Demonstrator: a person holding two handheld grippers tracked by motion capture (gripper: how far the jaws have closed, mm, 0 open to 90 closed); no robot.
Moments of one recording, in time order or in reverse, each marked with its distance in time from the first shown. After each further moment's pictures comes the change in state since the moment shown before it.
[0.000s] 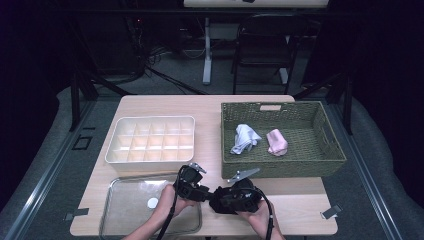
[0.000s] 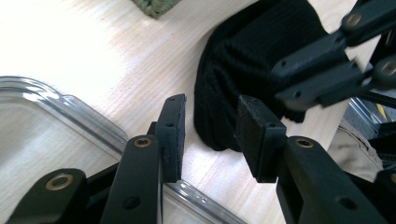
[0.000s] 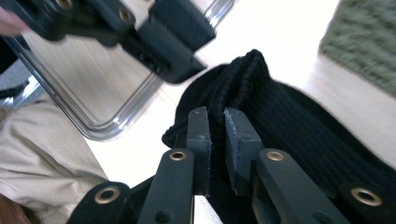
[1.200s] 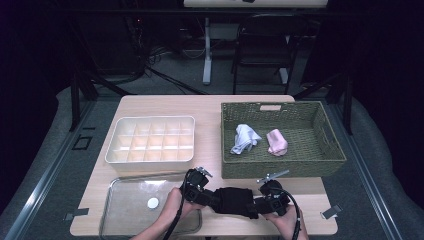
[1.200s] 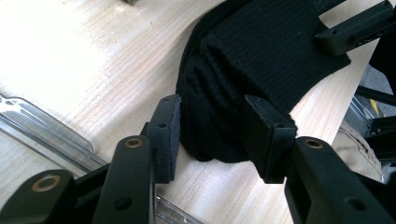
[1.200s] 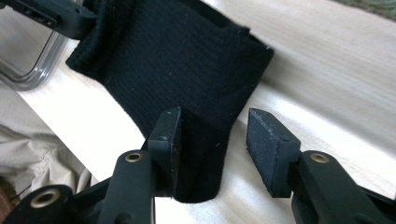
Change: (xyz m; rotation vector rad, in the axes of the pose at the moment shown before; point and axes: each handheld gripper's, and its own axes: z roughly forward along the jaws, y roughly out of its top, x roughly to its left) left arm -0.008 -0.001 0.021 0.035 -0.028 -0.009; right arm -0.048 -0.047 -0.033 0.066 -0.064 0.218
